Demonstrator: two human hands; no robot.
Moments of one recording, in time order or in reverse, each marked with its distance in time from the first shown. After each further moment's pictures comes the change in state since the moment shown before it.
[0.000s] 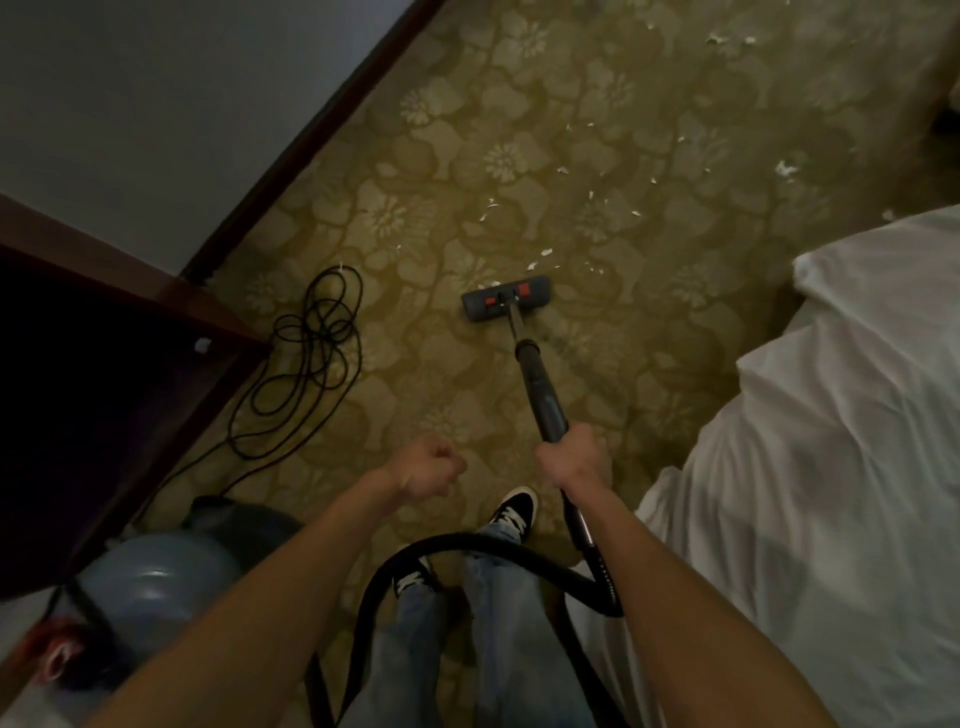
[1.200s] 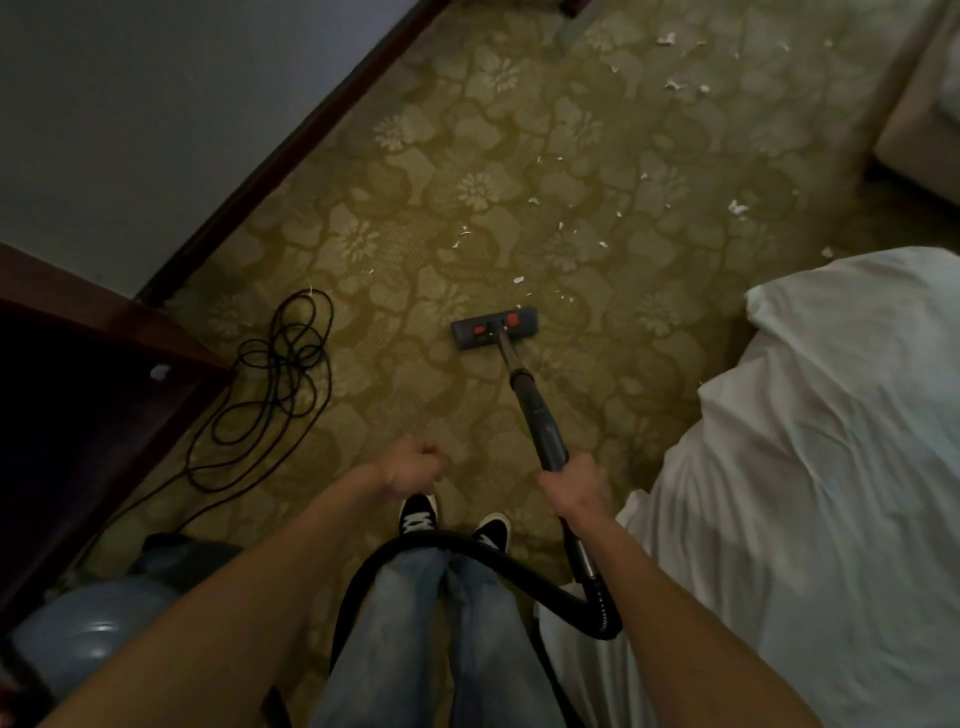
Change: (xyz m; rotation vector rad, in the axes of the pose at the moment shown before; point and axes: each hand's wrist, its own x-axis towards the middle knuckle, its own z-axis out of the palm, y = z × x) left_hand 0.024 0.040 -0.033 0.018 -0.034 0.060; right_hand 0.001 -0.006 -0.033 0.012 0.023 0.042
